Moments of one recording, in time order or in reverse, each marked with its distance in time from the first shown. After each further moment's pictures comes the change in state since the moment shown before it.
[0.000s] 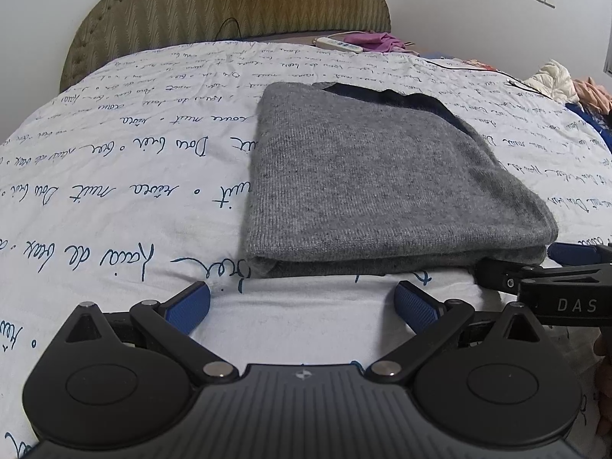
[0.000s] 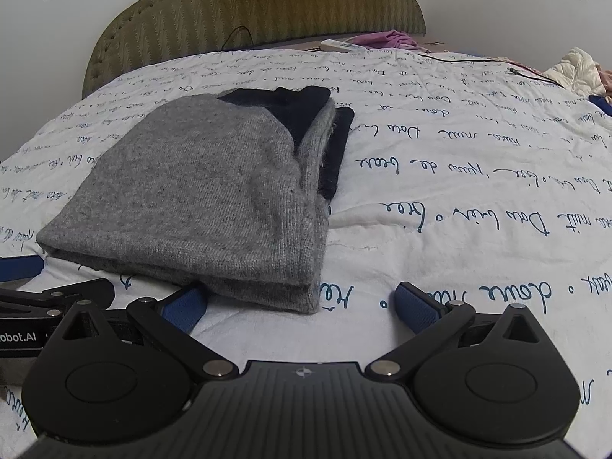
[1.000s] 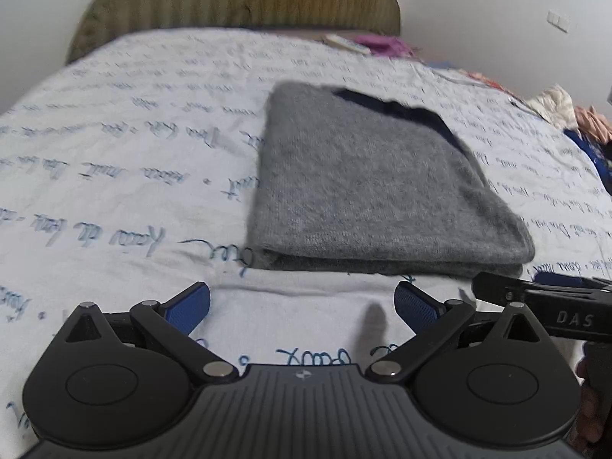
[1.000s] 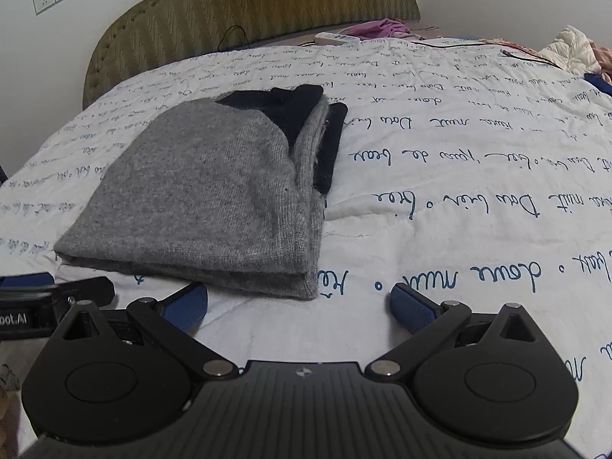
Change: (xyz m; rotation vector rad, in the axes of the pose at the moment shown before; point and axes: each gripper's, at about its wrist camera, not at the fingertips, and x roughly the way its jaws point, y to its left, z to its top) left arm -0.023 0.007 0.001 -0.100 0.008 -0.014; right arm -0.021 -0.006 -0.002 0.066 0.022 0.030
